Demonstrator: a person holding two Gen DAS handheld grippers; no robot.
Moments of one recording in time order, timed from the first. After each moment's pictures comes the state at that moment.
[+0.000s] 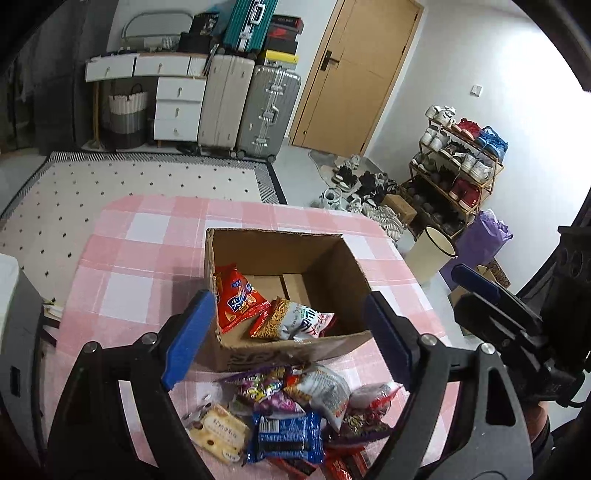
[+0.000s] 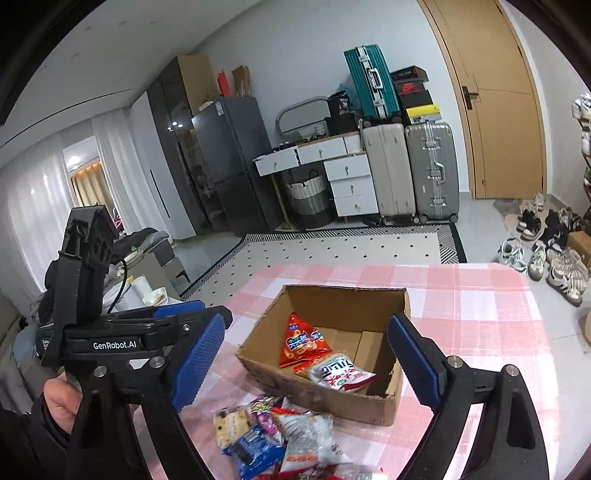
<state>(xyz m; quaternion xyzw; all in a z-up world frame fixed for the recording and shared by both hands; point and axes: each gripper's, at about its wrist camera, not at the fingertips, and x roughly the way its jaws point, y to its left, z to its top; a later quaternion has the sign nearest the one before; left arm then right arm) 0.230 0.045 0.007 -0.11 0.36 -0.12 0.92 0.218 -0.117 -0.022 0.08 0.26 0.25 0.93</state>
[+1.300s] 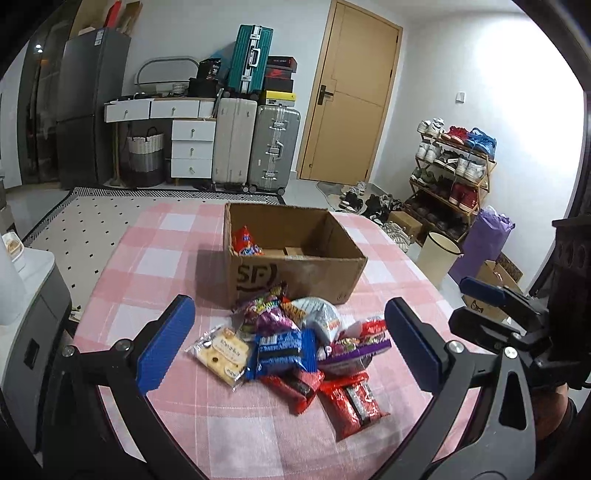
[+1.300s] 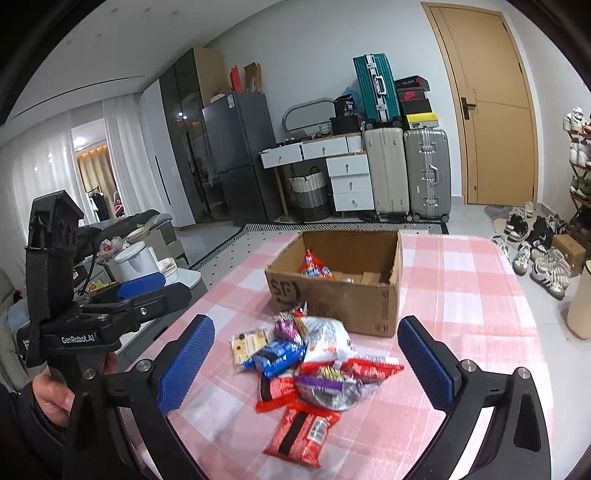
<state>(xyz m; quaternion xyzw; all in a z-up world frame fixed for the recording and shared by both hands) 0.052 0.028 -0.005 -0.07 0.28 -0.10 0.95 0.066 -0.125 -0.060 0.05 0.26 0.24 0.94</state>
